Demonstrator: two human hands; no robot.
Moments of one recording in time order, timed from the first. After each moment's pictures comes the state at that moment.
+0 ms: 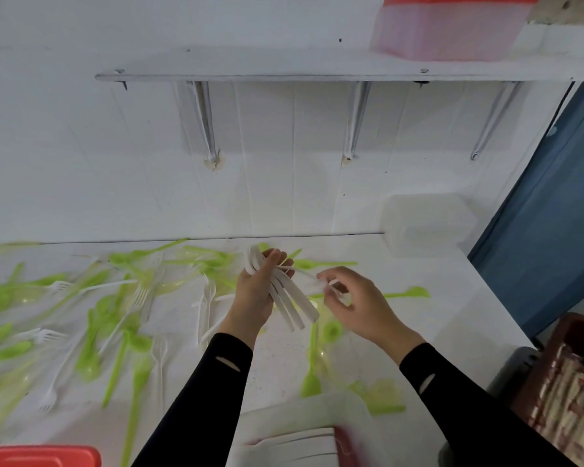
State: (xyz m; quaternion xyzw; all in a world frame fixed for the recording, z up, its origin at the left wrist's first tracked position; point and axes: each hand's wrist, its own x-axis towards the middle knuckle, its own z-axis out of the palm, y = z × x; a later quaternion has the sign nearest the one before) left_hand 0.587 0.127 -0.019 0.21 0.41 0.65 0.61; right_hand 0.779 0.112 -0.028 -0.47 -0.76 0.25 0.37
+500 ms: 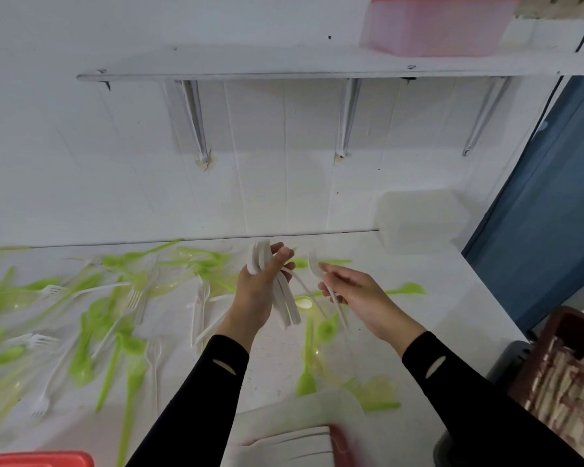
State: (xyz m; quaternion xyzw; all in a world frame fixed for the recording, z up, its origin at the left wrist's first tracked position) left_hand 0.596 0.123 -0.016 0.32 0.42 0.61 0.59; right_hand 0.781 0.116 -0.011 -0.49 -0.53 0.58 0.39
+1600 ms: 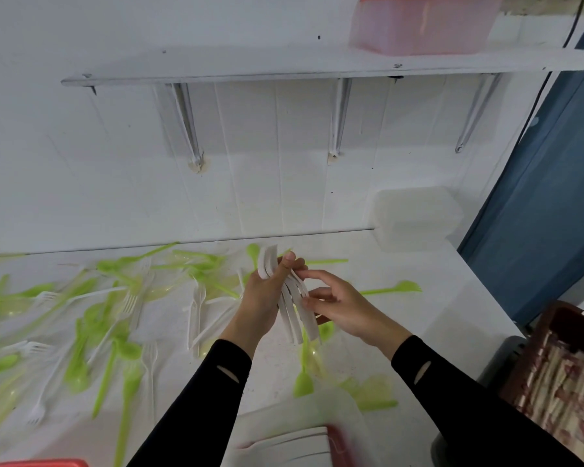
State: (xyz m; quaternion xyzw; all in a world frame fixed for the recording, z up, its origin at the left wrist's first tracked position) left_hand 0.610 0.116 -0.016 0.37 0.47 0.55 0.59; right_hand 0.773 0.105 -0.012 -0.44 -0.62 0.58 0.31
